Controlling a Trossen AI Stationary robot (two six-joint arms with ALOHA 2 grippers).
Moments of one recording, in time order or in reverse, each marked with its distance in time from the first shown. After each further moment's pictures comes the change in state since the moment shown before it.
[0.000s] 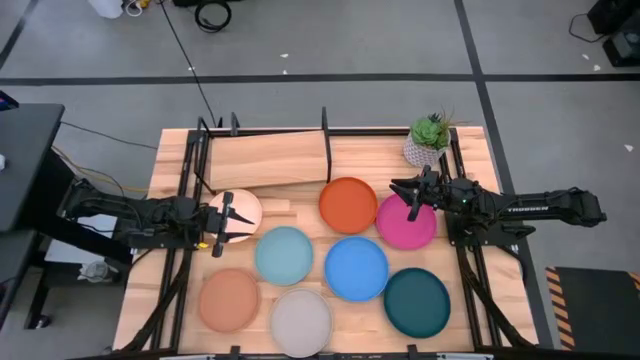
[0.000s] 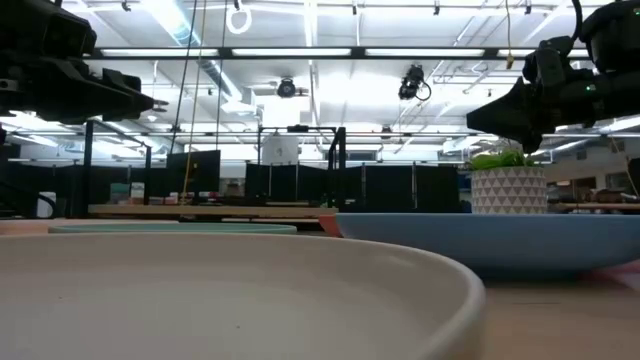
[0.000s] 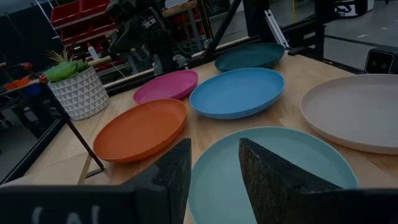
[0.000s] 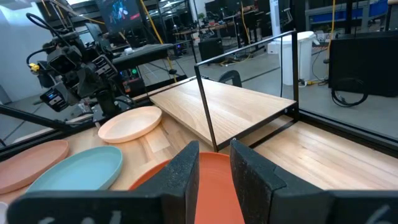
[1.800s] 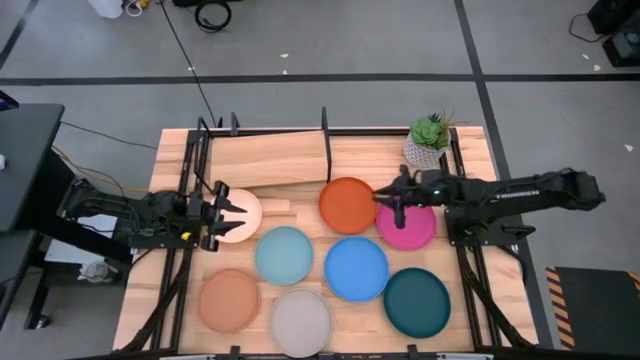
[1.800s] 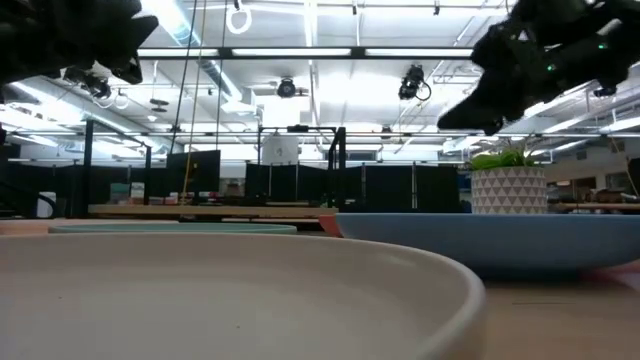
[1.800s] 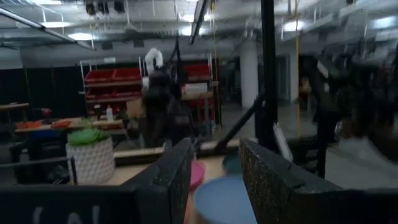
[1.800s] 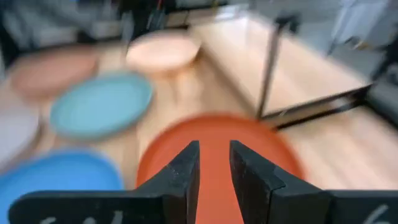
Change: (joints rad) left arm 0.001 0.000 0.002 0.409 -0.019 -0.210; right arm 0.027 0.430 0.329 -0.240 -0.217 -0.172
